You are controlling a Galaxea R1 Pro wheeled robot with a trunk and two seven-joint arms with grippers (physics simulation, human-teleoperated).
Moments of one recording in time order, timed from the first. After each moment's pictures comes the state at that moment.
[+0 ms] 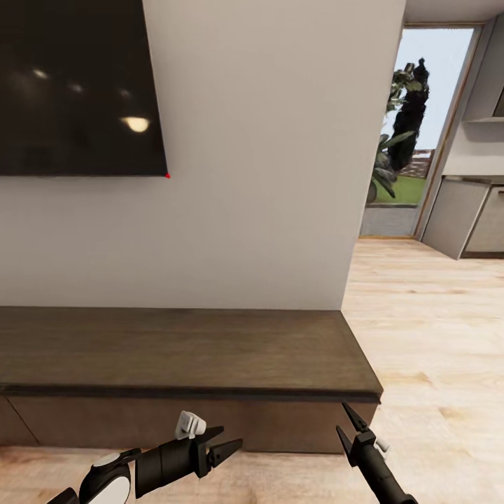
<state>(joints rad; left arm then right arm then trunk) -0.26 0.46 -0.77 -1.41 1.07 0.25 -0.40 -0.44 -0.10 -0.31 -0.15 -1.04 0.31 1.07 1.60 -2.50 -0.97</state>
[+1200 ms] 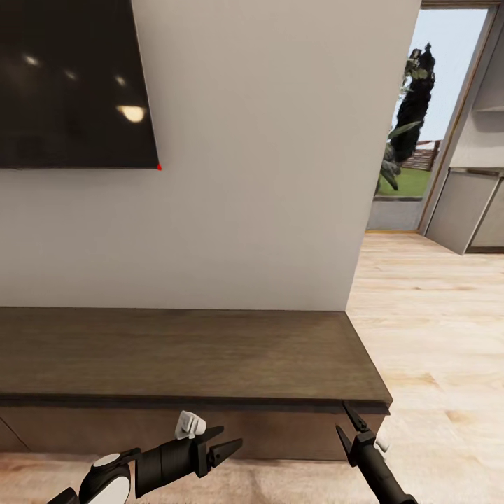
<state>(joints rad) -0.26 0.46 -0.77 -1.41 1.07 0.25 -0.40 -0.44 -0.10 -0.31 -0.15 -1.04 0.31 1.07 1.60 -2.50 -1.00</state>
